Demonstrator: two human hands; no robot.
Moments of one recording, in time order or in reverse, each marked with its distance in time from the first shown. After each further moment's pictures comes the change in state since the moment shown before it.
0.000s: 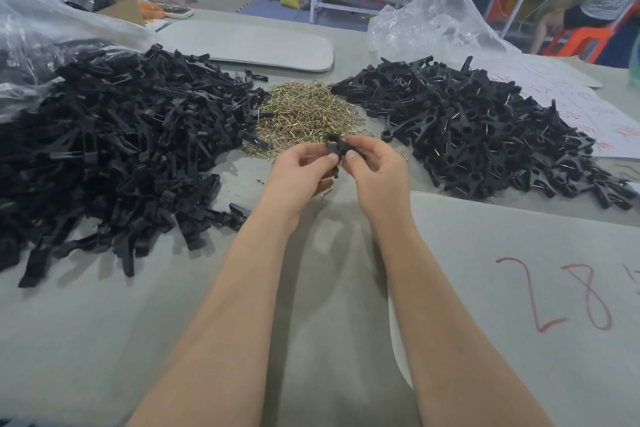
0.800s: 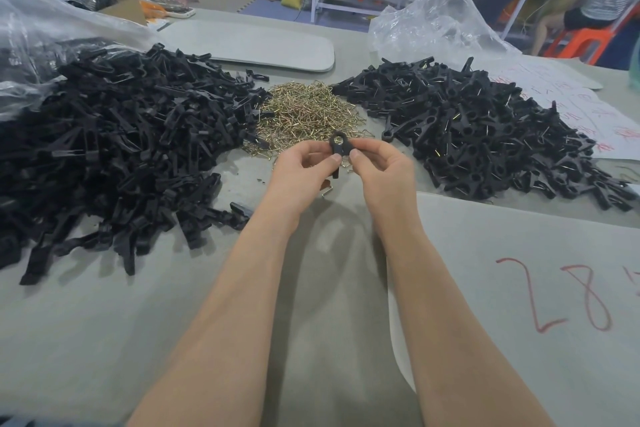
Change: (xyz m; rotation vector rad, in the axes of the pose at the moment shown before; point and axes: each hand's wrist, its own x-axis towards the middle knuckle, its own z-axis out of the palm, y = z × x) left_hand -0.002 0.000 0.001 0.119 -0.013 0.078; right_hand 0.001 -0.003 -0.006 -0.011 0.028 0.010
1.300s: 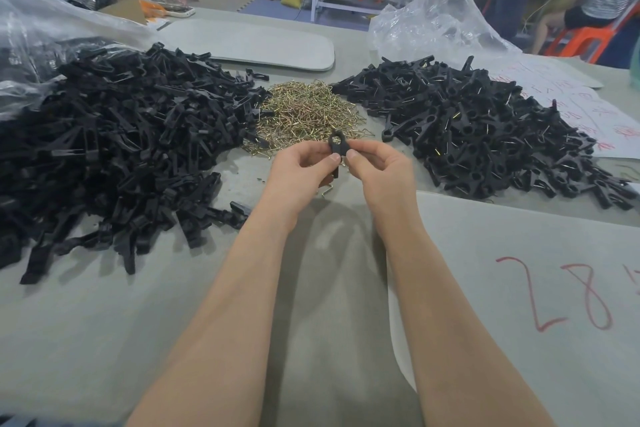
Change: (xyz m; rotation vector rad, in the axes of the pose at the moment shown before) left_hand -0.001 0.002 -0.002 -0.040 -0.007 0.006; right_hand -0.001 -0.001 0.000 0.055 -0.039 0.040
